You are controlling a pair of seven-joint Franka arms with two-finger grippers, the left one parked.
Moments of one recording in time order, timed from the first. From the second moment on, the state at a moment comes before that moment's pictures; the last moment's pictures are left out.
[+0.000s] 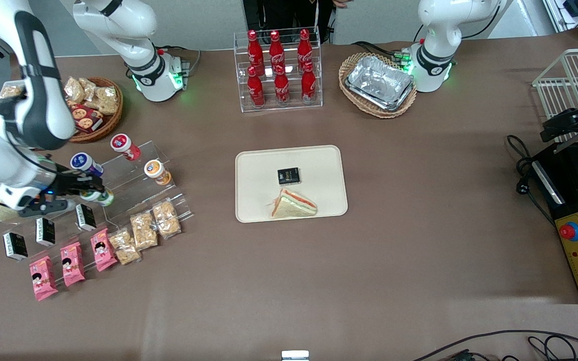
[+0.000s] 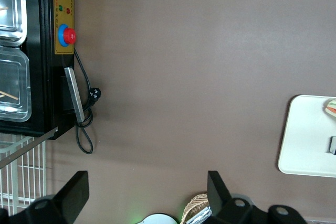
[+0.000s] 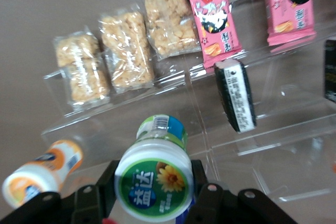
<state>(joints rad) -0.20 0.08 0.07 -2.05 0.06 1.99 -0.28</state>
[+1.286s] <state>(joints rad) 0.00 0.04 0.26 -1.55 0.06 1.41 0.30</state>
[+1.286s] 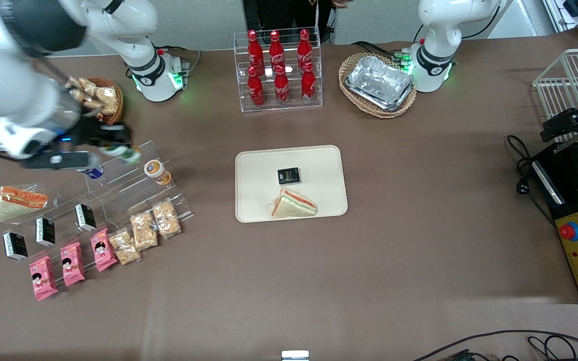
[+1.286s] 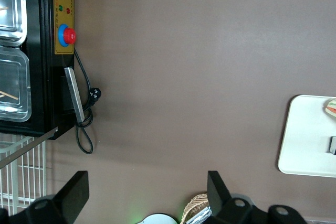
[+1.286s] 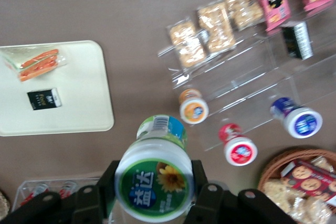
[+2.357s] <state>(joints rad) 0.23 0.24 0.27 -2.02 0.10 2.12 0.60</state>
